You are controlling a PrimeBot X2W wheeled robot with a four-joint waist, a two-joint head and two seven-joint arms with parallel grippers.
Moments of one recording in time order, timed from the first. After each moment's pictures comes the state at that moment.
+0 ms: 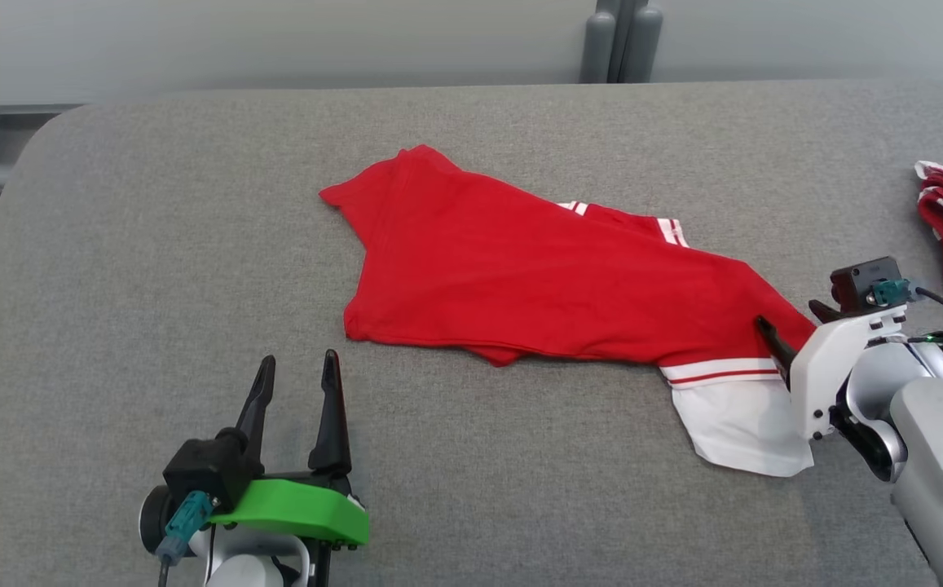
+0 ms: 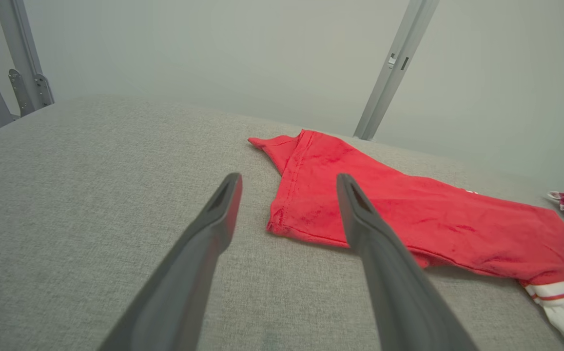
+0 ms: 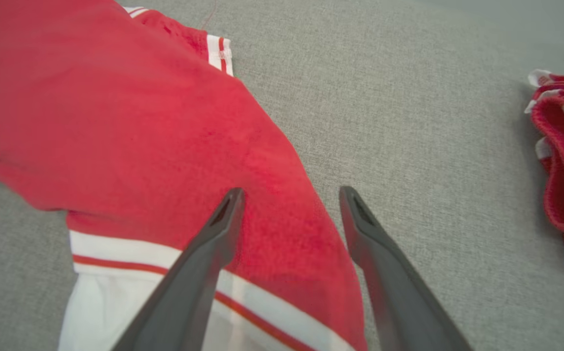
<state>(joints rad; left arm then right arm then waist) -0.09 0.05 -0.27 0.20 -0.39 0.06 -0.26 -0.46 -0.39 0.30 0.58 0.35 0.13 0.19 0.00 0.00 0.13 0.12</state>
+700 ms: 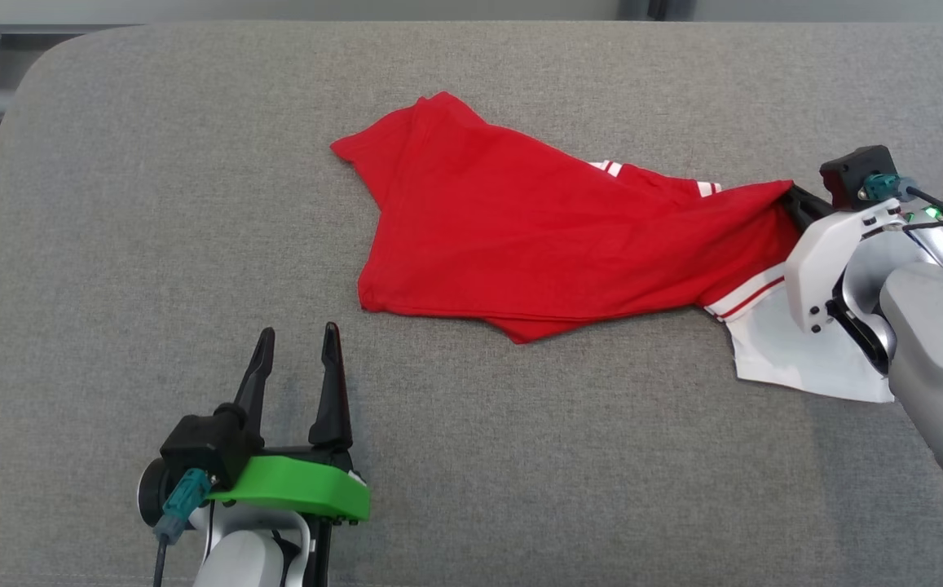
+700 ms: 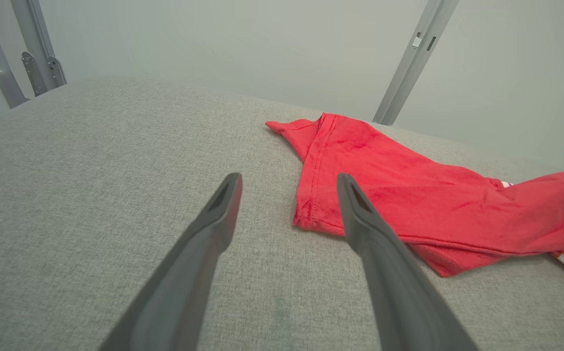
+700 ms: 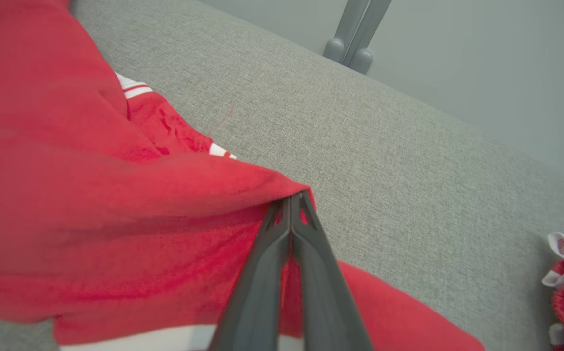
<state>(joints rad) -0.14 0.05 -0.27 0.19 -0.39 0.06 -0.26 -0.83 -0.43 0.61 0.89 0.44 0.13 -0.03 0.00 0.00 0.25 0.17</state>
